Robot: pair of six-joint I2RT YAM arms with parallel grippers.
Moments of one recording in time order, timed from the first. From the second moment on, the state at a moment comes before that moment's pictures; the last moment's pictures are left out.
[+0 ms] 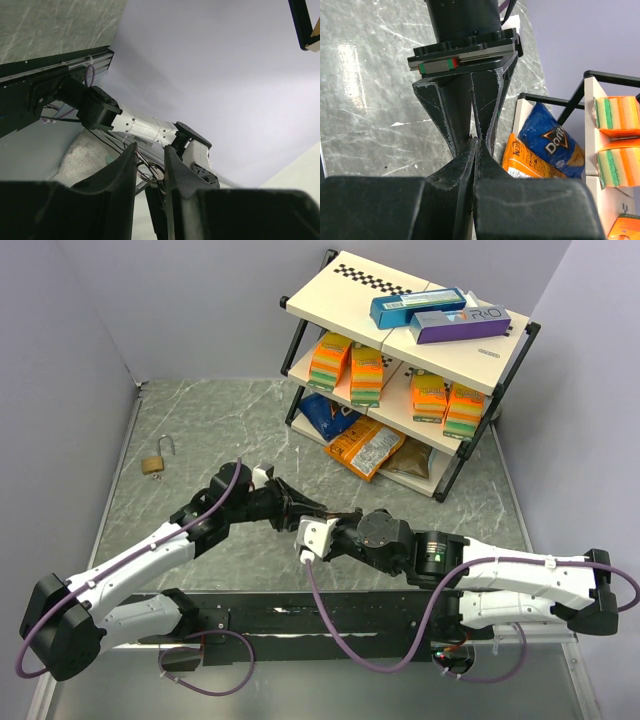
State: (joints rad) left arm -0.70 1.06 0.72 -0.01 0.53 -1.78; right arm 1.33 1.00 0.93 -0.24 0.37 -0.65
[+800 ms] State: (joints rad) left arm -0.69 1.03 0.67 0.02 0.53 -1.81; right arm 1.34 0.95 0.92 -0.27 0.35 -0.66
